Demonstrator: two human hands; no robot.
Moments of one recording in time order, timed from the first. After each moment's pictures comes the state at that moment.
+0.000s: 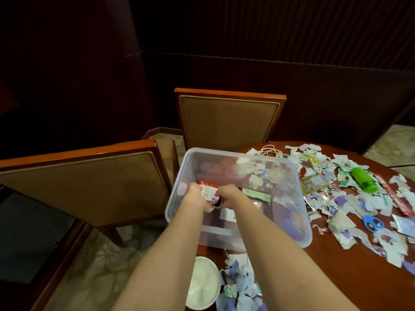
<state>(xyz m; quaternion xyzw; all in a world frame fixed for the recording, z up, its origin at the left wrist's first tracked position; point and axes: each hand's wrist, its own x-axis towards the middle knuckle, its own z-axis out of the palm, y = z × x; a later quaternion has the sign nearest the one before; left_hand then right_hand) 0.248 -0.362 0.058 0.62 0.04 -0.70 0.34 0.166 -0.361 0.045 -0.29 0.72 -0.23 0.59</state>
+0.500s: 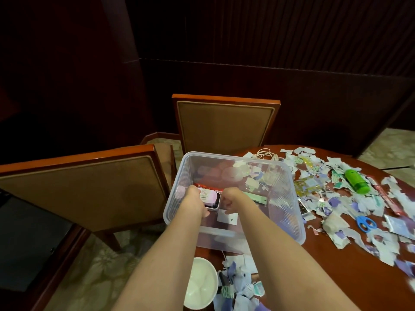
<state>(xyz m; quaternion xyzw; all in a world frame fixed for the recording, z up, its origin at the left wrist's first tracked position) 0.246 -0.355 0.066 0.66 0.05 -0.66 0.35 0.148 -0.352 0.055 -0.31 0.76 -0.18 0.54</state>
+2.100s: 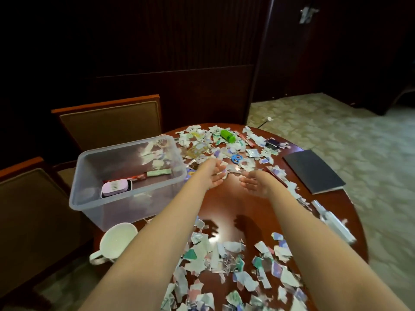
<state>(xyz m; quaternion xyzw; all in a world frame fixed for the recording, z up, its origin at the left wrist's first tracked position) 0.065 -0.154 0.142 0.45 -0.43 -0.77 0.13 -0.048 -0.063 0.119 -0.03 0.68 -0.54 0.50</state>
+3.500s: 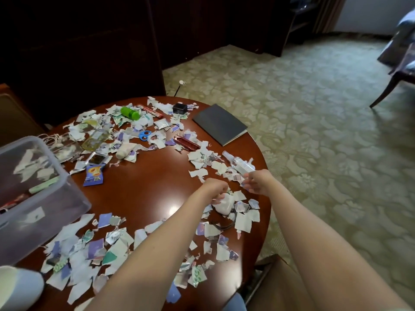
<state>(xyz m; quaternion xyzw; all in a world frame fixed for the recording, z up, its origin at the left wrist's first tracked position) -0.055 0.051 0.054 0.37 -0.67 -0.61 -0.21 -0.141 0.169 0.047 0.17 0.79 -0.49 0.34</state>
